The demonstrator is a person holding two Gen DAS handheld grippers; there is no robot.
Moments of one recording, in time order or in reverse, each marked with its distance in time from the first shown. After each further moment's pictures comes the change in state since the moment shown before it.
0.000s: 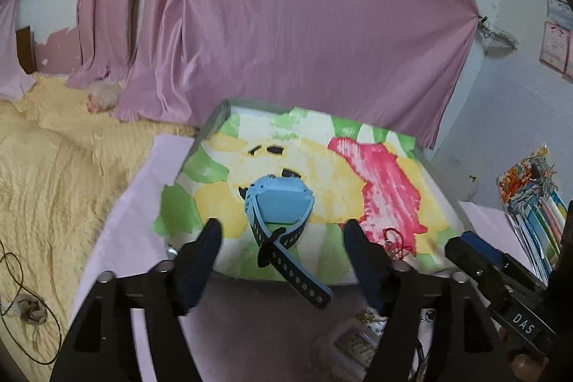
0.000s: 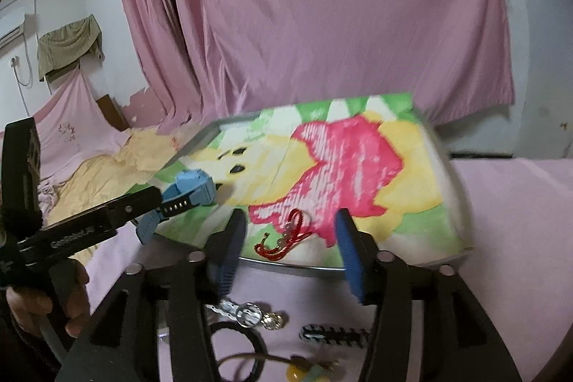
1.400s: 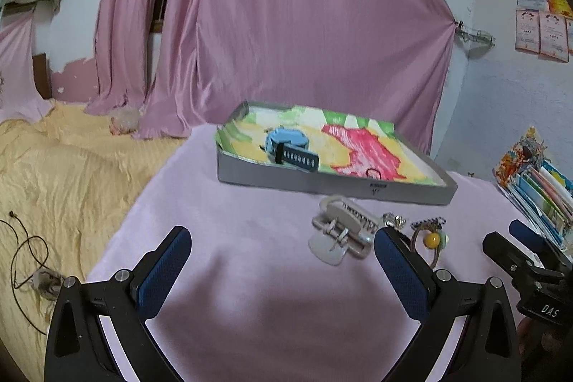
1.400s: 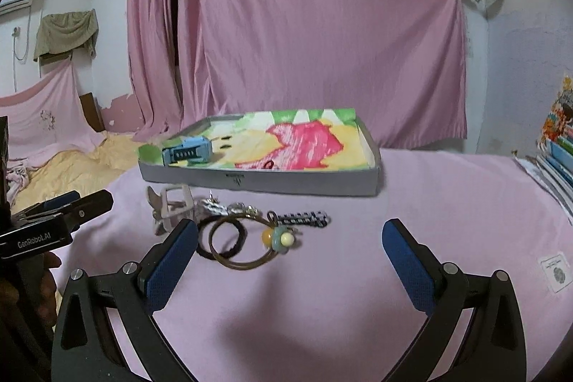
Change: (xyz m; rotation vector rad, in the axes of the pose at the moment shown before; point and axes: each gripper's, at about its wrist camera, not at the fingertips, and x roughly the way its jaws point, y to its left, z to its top) left arm -0.088 0.005 -0.098 0.059 -0.115 0.031; right arm -0.118 0.004 -0.086 -0.091 -0.130 -0.158
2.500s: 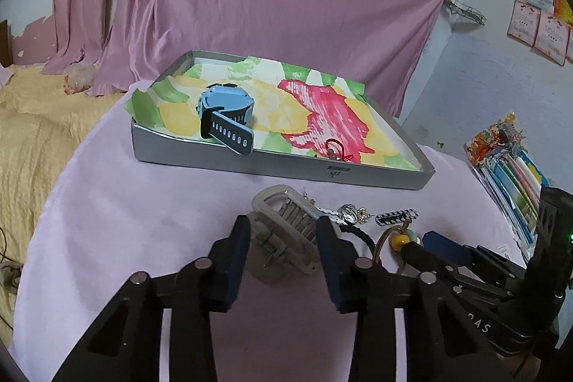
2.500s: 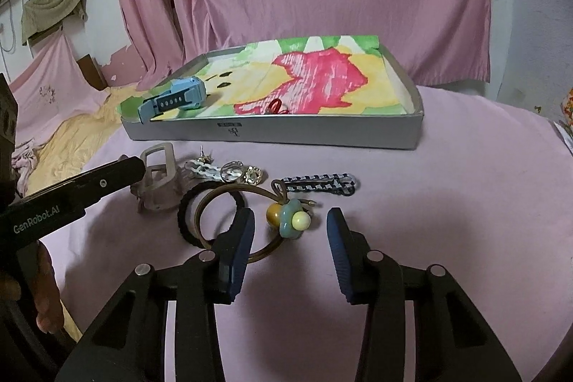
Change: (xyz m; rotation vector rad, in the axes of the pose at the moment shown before) left arm 0.058 -0.033 0.020 -0.028 0.222 -0.149; right arm 0.070 0.008 0.007 0.030 0.313 0.060
